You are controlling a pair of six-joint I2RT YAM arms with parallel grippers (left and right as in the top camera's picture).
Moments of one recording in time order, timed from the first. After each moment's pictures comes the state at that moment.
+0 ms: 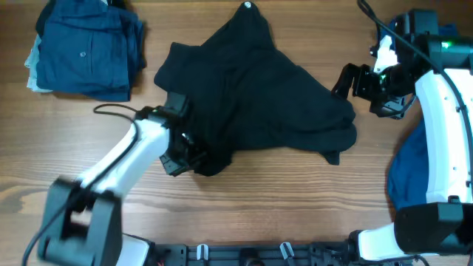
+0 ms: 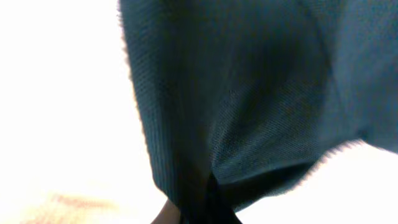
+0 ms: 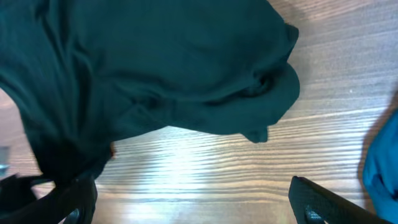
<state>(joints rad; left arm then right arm) -0.32 1.57 0.94 -0.95 0.23 -0.81 -0.06 1.65 1.70 -1.47 -0.24 0.23</state>
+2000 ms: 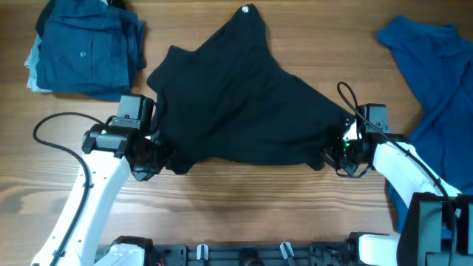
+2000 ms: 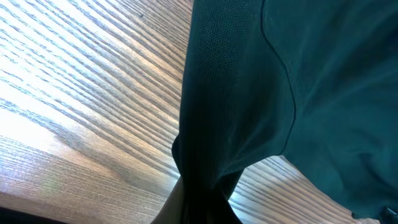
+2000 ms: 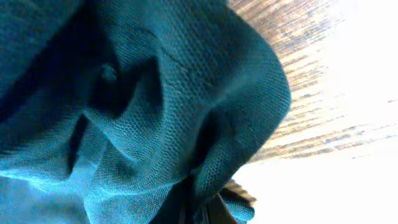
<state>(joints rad) -0.14 1.27 0.94 -1.08 0.12 -0.81 -0.06 1.50 0.66 -0.53 -0.38 0.61</state>
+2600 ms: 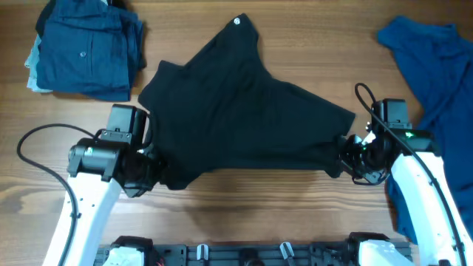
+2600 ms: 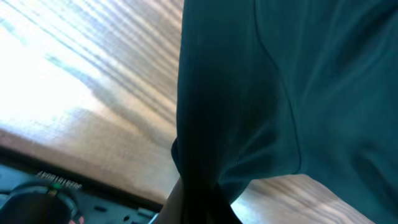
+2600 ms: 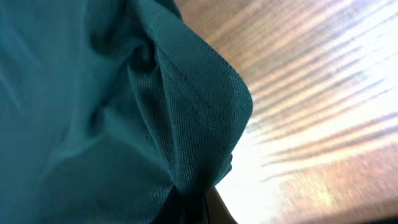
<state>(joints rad) -0.14 1.13 0.97 -1.28 0.12 -0.81 -0.06 1.24 0.86 -1.09 -0.19 0.61</state>
